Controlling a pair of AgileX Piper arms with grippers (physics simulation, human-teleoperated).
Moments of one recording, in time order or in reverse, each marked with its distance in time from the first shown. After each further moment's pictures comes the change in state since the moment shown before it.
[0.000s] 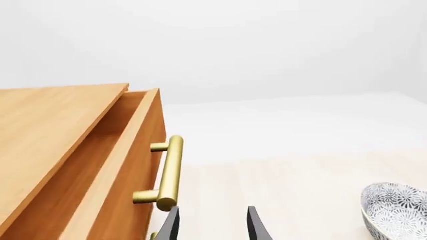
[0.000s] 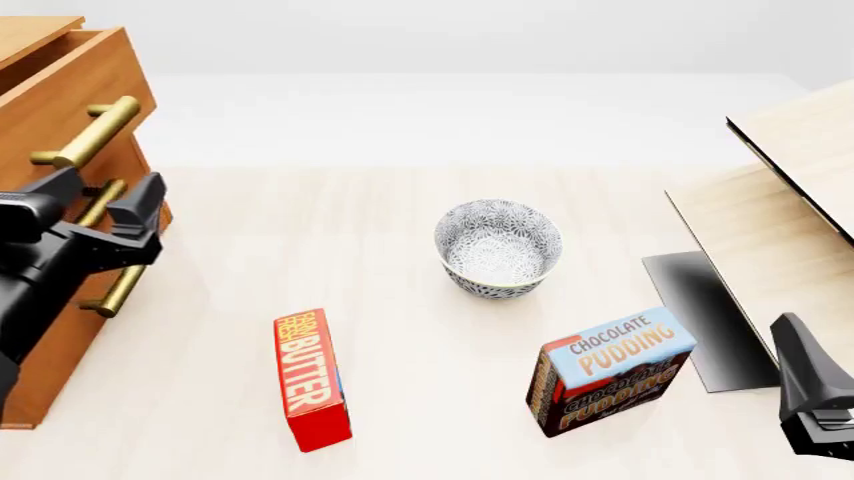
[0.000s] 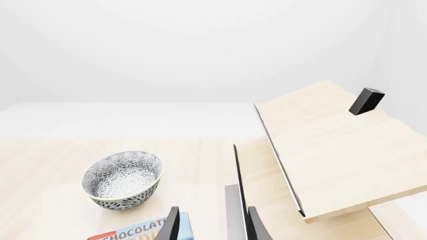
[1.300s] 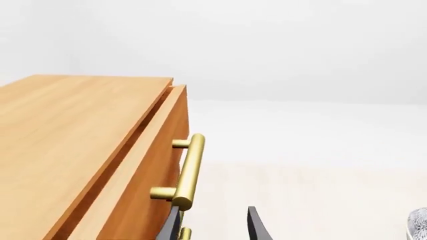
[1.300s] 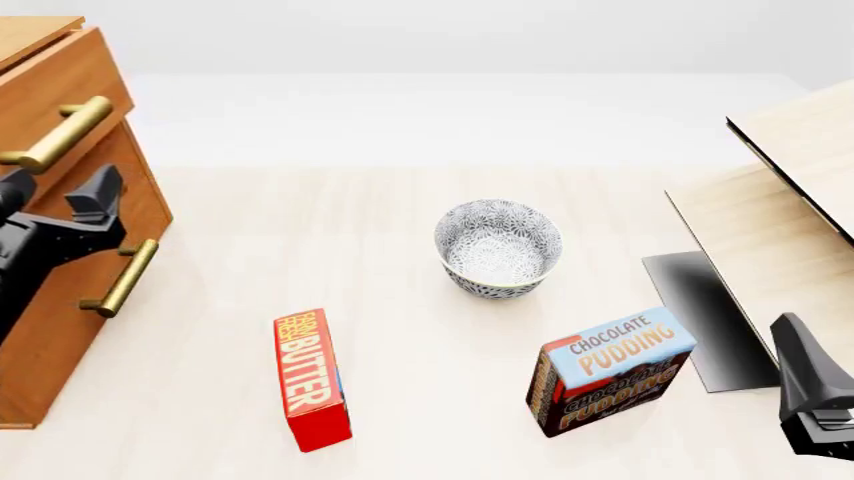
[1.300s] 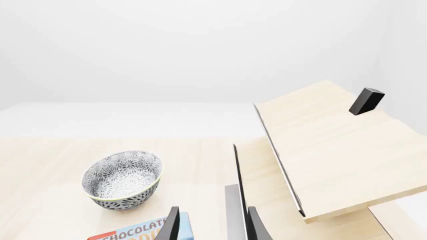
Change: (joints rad) left arm 0.137 0.025 -0.022 0.007 -0.031; right arm 0.000 0.000 0.000 0.000 0.000
